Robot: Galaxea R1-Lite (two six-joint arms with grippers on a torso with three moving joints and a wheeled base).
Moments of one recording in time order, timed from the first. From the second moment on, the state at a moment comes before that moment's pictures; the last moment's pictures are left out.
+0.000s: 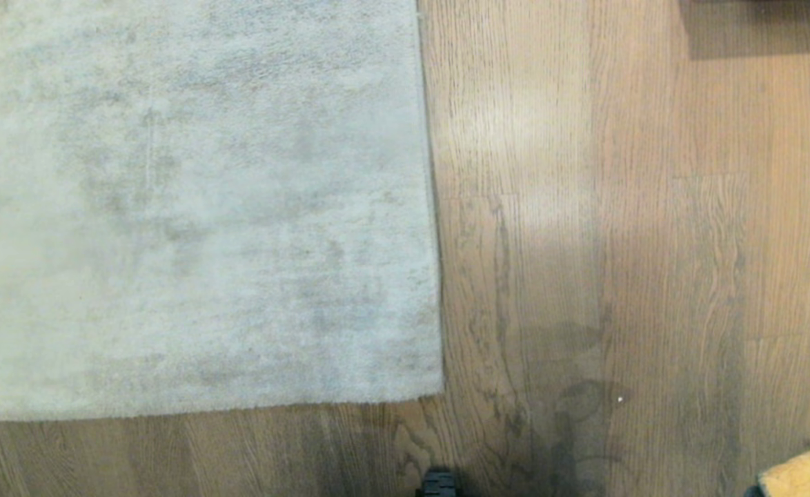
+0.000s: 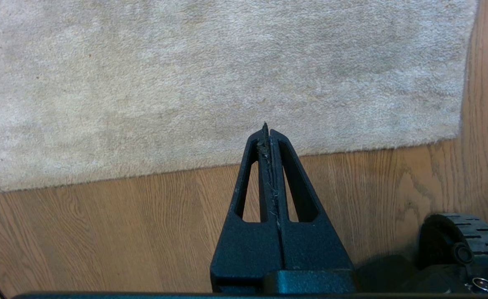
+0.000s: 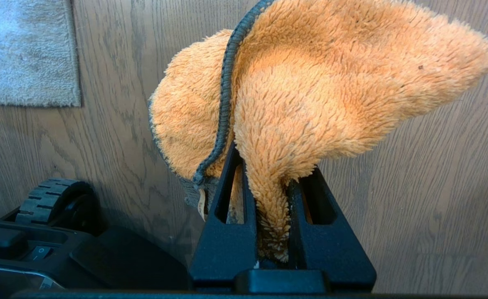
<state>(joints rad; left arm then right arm) 0.00 0.00 0.00 0.00 -0.01 0.05 0.01 0.00 0.00 0.02 0.06 -0.12</state>
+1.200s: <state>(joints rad) 0.00 0.00 0.00 0.00 0.00 0.05 0.01 0.00 0.00 0.02 0.06 -0.12</state>
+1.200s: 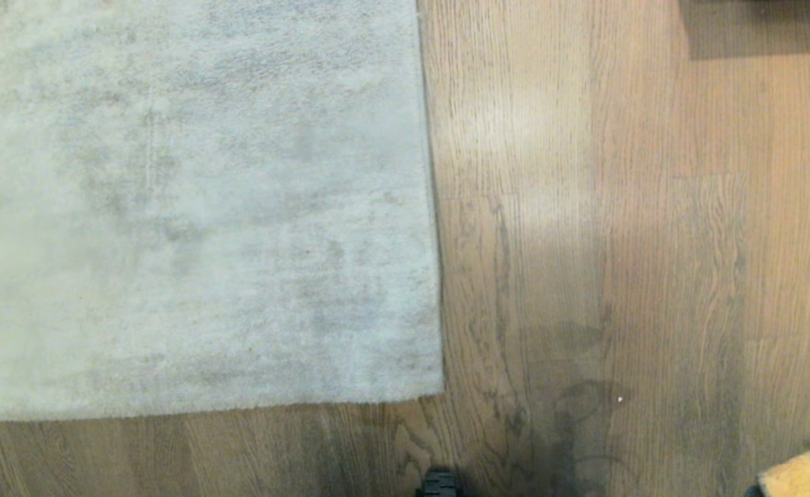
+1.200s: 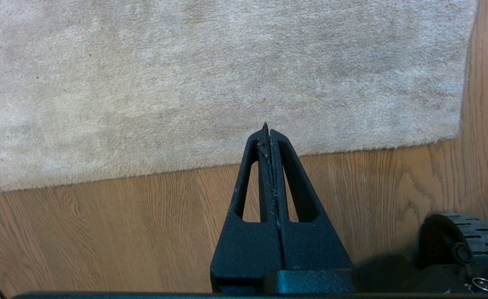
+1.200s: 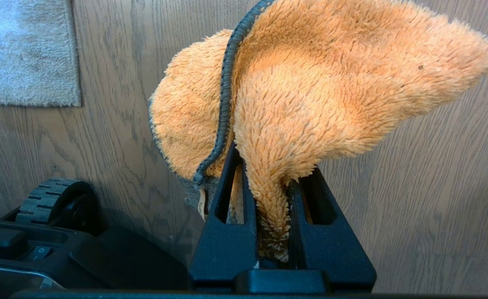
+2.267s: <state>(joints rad) 0.00 0.00 0.00 0.00 0.00 0.05 0.01 0.00 0.00 0.02 0.06 -0.12</state>
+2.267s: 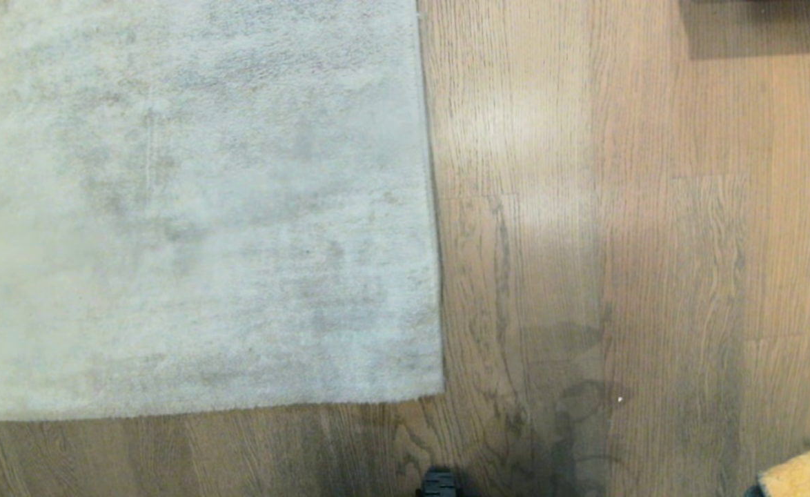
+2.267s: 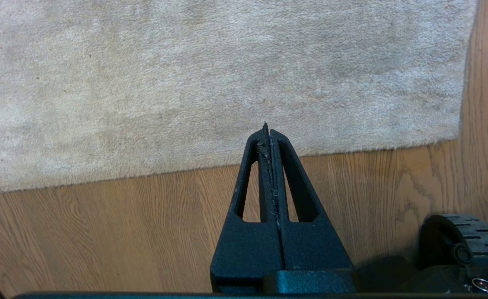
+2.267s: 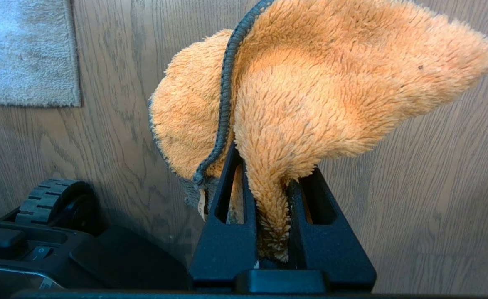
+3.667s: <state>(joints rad) 0.00 0.00 0.00 0.00 0.00 0.05 0.01 0.00 0.00 0.02 0.06 -0.12</state>
